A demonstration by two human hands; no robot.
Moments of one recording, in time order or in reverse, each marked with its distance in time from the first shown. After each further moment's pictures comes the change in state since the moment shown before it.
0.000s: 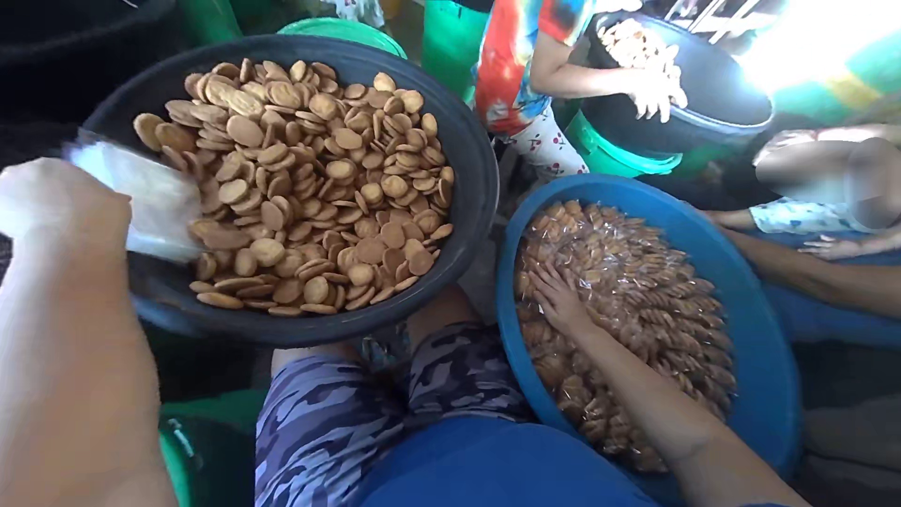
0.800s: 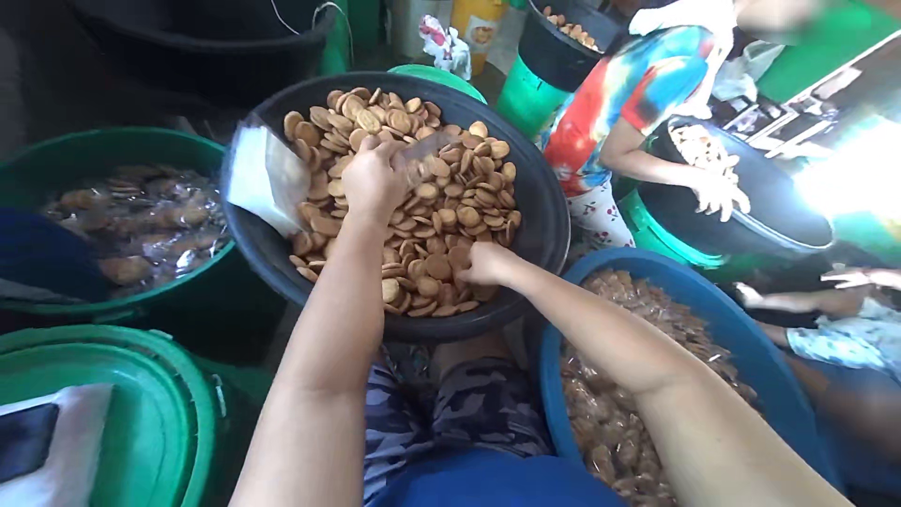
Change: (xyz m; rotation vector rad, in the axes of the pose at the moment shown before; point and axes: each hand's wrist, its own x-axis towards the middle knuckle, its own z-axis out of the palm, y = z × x) left_hand -0.010 0.132 0.001 -0.760 0.064 0.194; right_hand 0.259 -0.266 -0.026 -0.165 -0.758 0.112
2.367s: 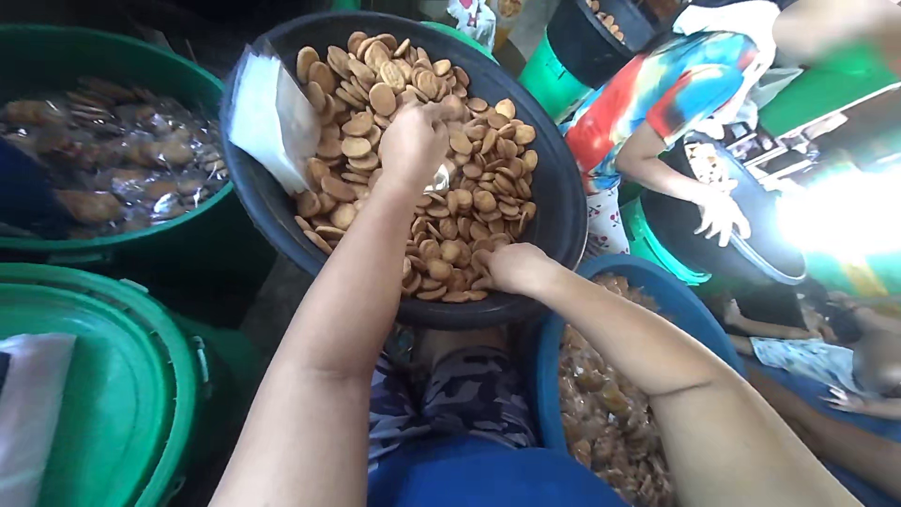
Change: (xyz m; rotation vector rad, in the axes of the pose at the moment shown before) left_hand -0.035 0.025 -0.027 0.019 -0.027 0.144; right_hand -0.034 -0.010 -0.002 -0.510 -0.133 -0.064
